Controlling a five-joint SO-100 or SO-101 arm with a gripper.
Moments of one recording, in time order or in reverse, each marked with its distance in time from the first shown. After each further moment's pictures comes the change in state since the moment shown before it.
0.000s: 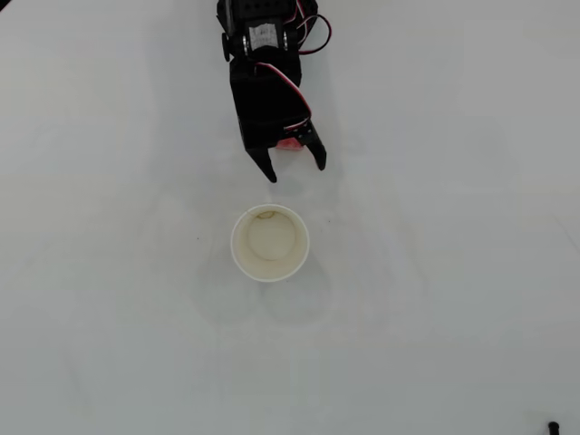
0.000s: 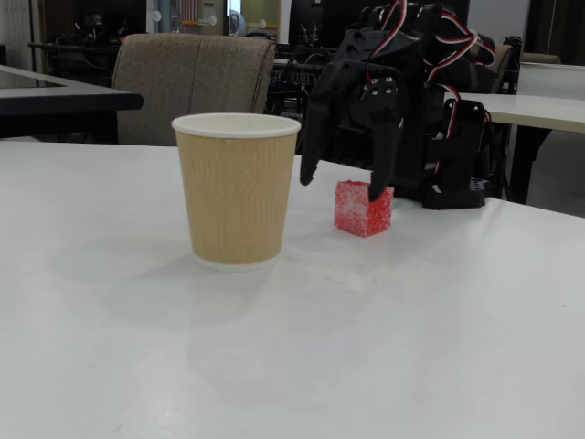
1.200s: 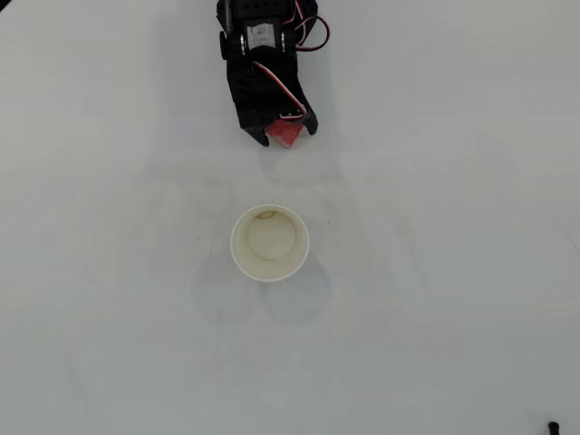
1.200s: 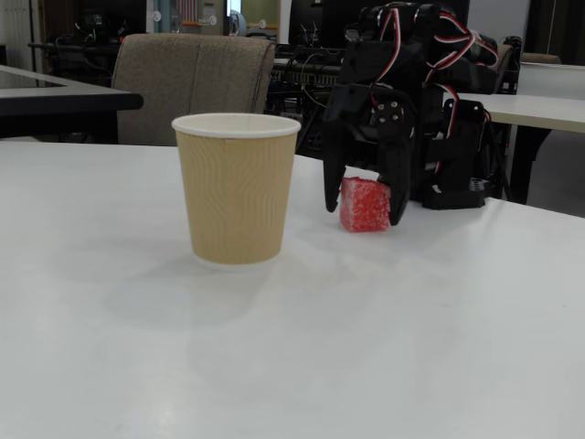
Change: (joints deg) arm 4.4 0.1 0.0 19.1 0.0
